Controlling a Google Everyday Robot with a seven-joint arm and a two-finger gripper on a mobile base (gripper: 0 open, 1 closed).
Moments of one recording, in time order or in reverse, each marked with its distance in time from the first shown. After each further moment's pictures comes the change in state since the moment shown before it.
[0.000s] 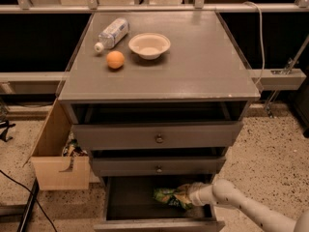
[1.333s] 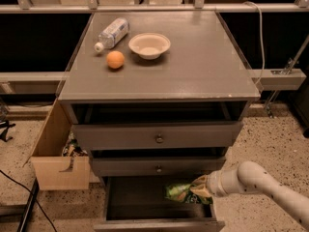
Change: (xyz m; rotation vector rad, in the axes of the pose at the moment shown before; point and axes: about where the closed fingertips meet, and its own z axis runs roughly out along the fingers) arm -0.061 0.015 -0.145 -0.089 0.074 -0.131
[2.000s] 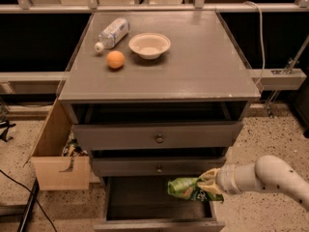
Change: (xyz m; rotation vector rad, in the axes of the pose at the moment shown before) arm -0.062 0.027 -0.085 0.053 -0.016 -0.038
